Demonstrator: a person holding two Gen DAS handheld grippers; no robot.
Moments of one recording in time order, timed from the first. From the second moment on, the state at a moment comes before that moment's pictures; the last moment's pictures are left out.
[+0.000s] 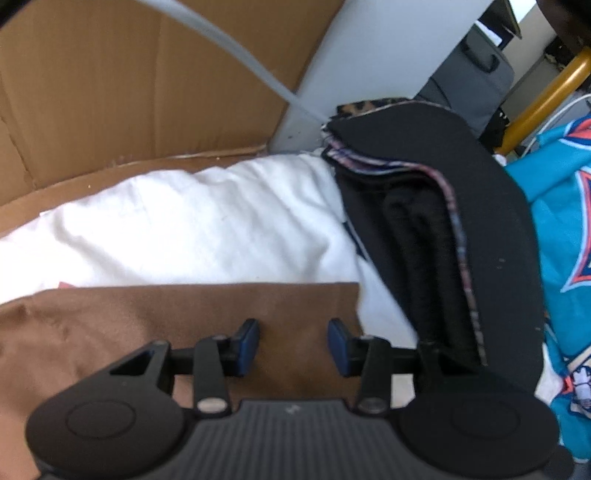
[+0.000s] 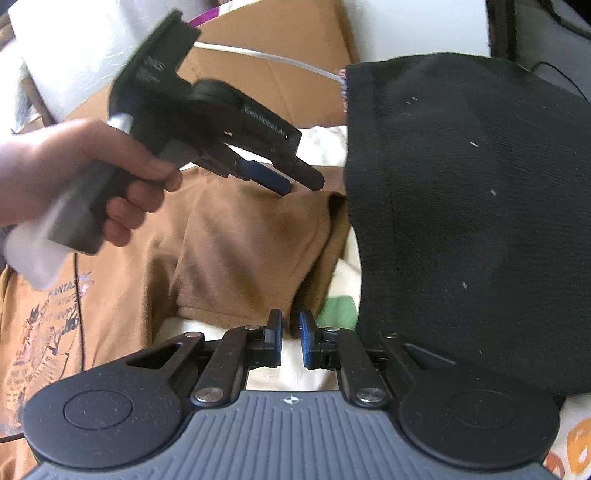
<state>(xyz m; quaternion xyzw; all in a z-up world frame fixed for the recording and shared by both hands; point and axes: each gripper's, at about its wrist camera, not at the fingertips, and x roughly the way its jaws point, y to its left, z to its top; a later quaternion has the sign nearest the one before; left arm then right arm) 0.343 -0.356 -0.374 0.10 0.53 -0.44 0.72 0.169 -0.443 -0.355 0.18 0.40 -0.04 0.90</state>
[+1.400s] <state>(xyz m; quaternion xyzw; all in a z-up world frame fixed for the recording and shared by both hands) 0.345 -0.399 -0.361 0.08 0.52 -0.43 0.74 0.142 -0.481 -0.364 0.42 0.36 -0.14 0.82</state>
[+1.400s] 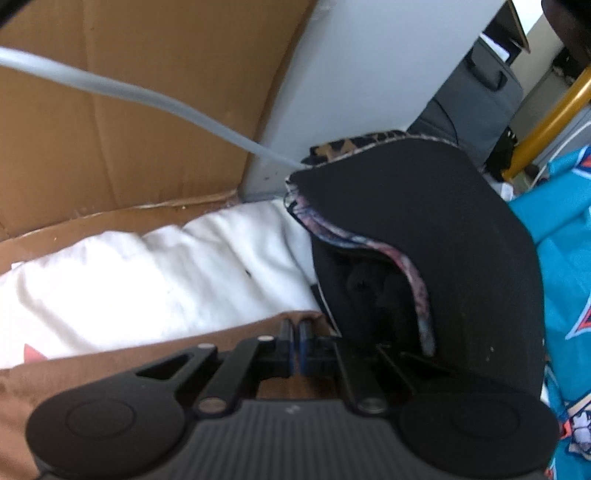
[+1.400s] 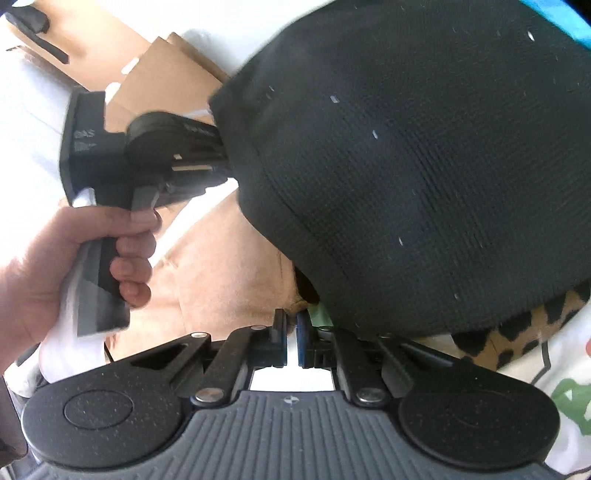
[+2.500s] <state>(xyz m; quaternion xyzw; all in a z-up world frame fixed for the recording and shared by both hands) 0.470 -0.169 -0.324 0.14 0.53 -0.24 0.80 0.141 -0.465 -0.334 0.39 0.40 -0.10 0.82</state>
